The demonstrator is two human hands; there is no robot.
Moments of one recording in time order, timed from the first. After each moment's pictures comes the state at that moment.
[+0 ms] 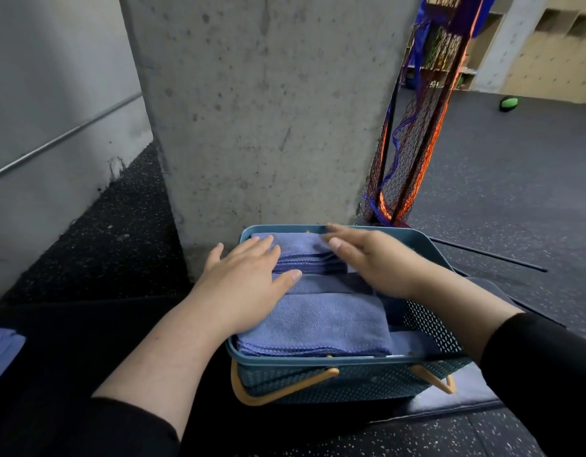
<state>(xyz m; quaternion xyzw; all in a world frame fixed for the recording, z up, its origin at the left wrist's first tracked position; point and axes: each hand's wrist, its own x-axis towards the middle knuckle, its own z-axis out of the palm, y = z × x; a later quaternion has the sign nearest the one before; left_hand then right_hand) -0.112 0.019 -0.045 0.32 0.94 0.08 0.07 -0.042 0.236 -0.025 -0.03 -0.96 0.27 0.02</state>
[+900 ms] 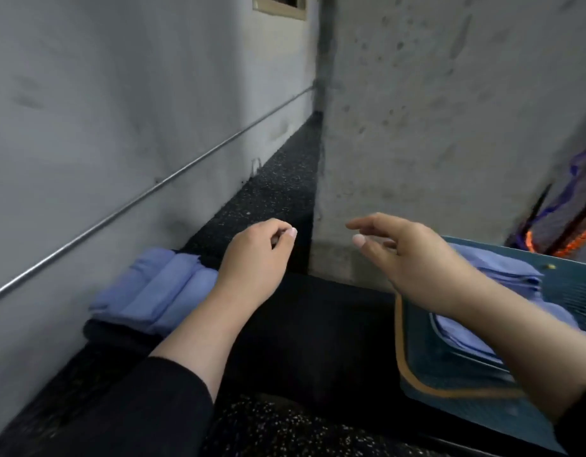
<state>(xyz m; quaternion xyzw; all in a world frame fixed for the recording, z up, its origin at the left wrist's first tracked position) -0.121 -0.200 -0.038 0.08 0.91 0.39 -0.13 -0.069 0.014 0.013 0.08 -0.94 0.32 0.08</state>
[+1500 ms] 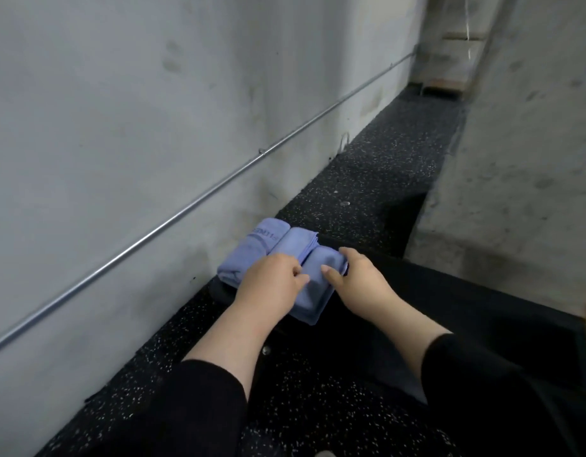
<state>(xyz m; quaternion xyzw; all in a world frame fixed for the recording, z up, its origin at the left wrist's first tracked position) -0.134 -0.385 -0.124 -0.05 0.98 0.21 0.02 -0.171 -0.222 -0.152 0.05 -0.92 0.37 -0.10</state>
